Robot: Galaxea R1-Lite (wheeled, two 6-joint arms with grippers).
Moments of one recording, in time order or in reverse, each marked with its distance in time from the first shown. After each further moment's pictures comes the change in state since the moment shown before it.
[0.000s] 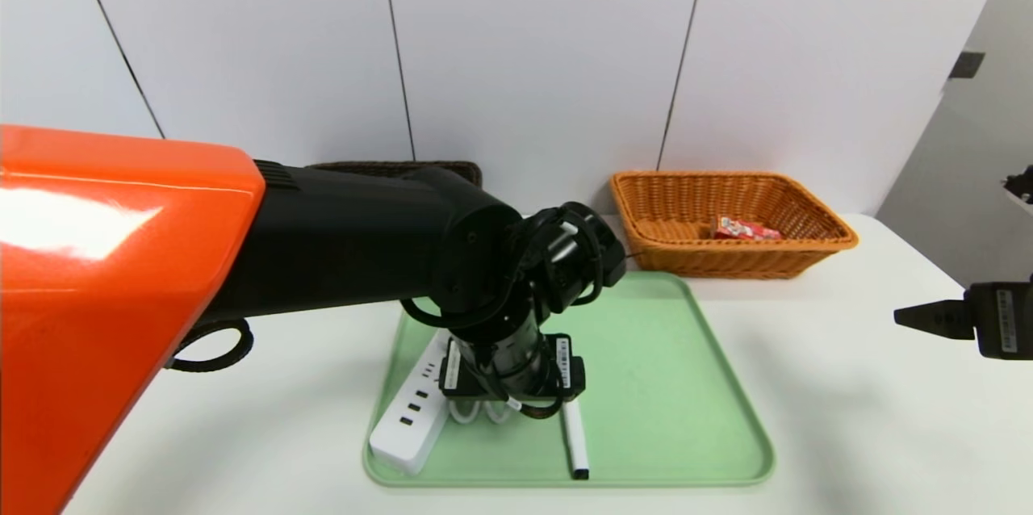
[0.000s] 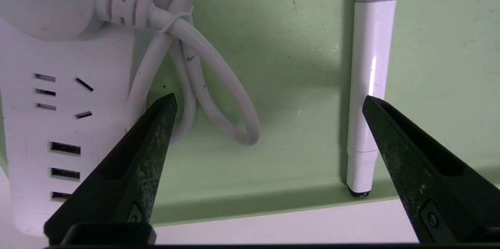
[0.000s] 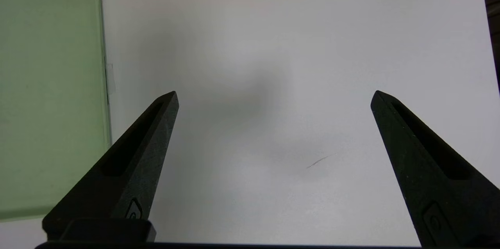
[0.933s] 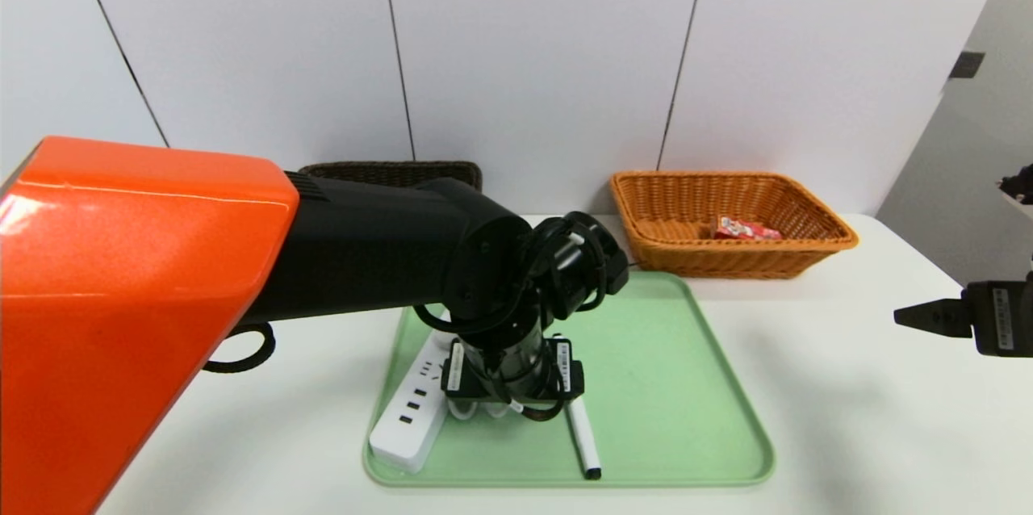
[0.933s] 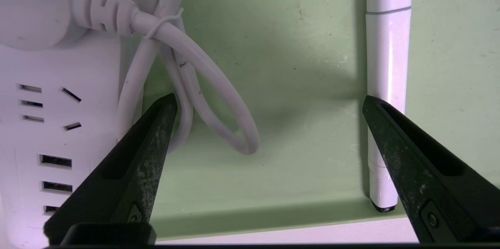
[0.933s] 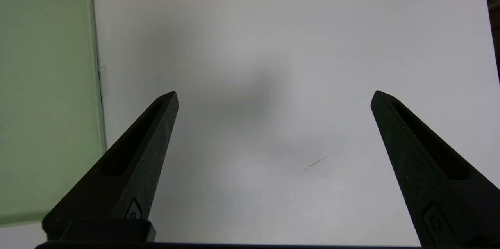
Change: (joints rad) left arm -0.003 0.024 -0.004 -0.006 0.023 0.003; right arm -0.020 0.020 -0.007 0.000 0.008 -0.003
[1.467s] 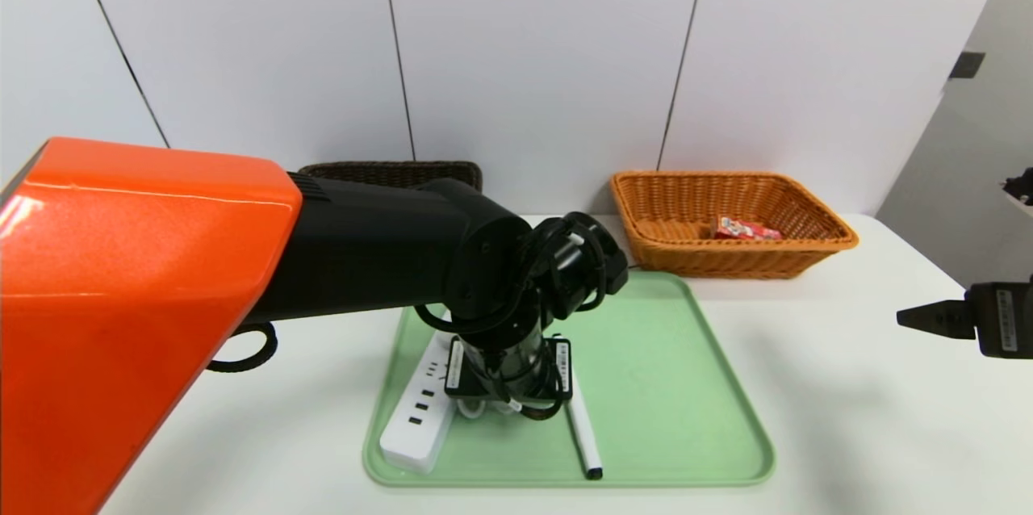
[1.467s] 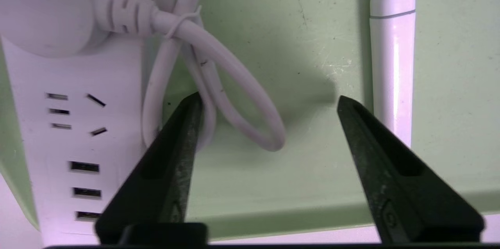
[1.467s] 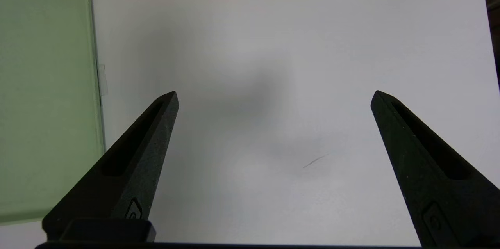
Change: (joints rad) left arm 0.000 0.003 -0.001 -0.003 0.009 0.019; right arm -0.008 -0.006 0.004 0.003 0.005 -0.003
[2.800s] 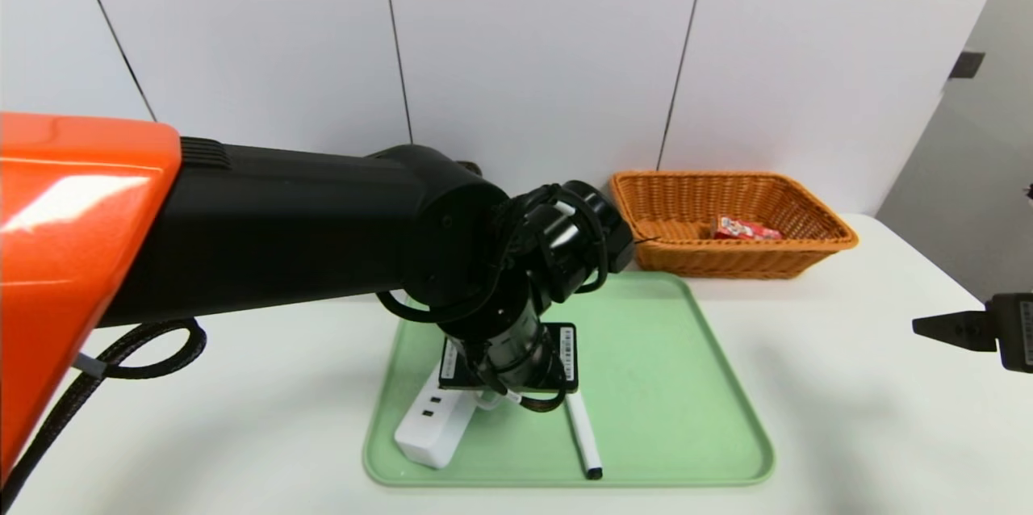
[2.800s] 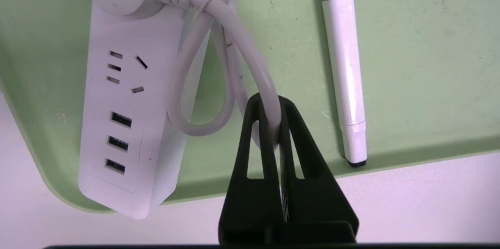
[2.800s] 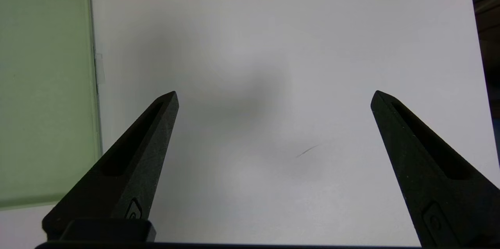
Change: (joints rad) left arm -0.028 -0.090 0.001 0.009 -0.001 -0.001; right arm -0.008 -0.056 0.028 0.008 0.001 -0.024
